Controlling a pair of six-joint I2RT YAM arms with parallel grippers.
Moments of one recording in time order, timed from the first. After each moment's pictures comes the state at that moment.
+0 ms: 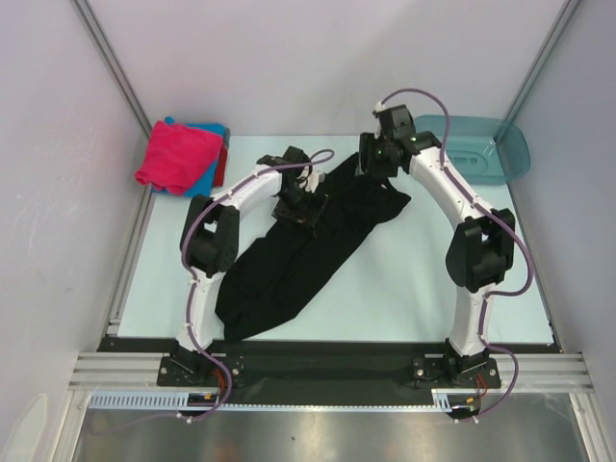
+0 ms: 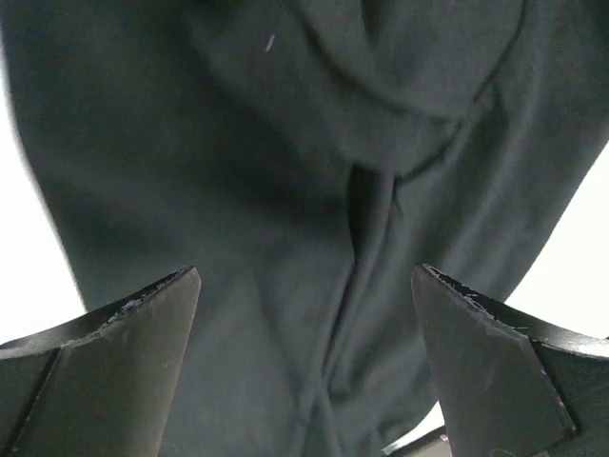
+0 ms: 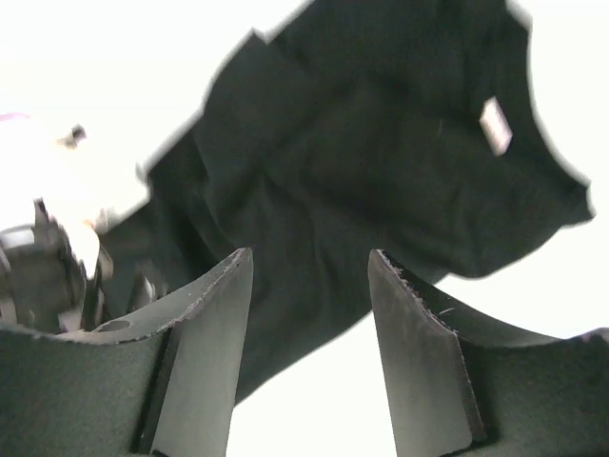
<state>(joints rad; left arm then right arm) -0.47 2.21 1.86 -0.96 0.26 -0.03 0.33 1.98 1.93 -0.72 -0.08 0.32</state>
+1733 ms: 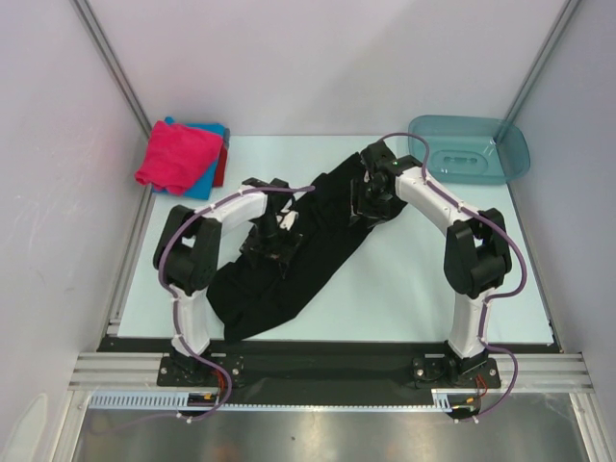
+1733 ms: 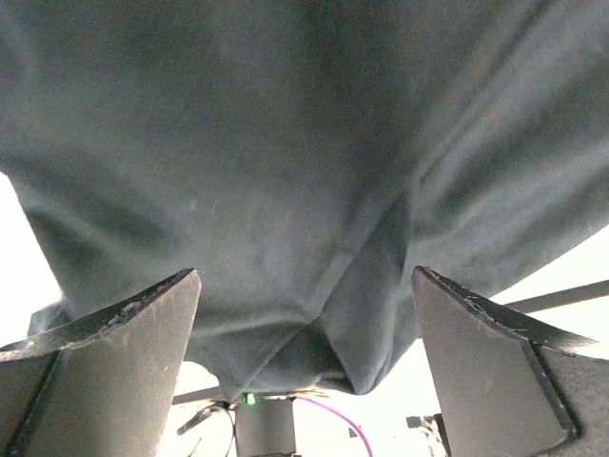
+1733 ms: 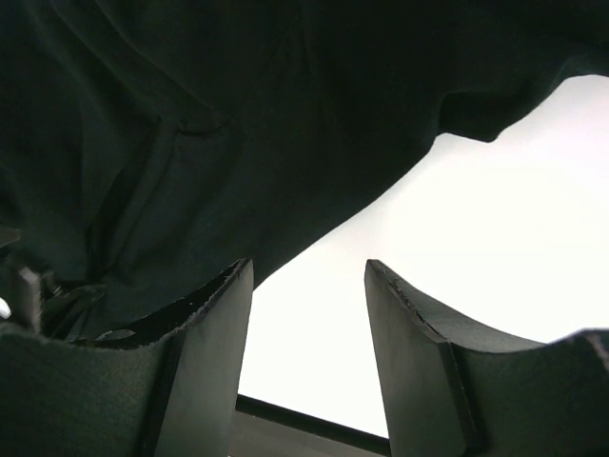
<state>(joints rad) -0.46 1.96 1.42 -1.10 0.11 -0.08 0.43 1.94 1.64 -0.86 -0.14 0.46</state>
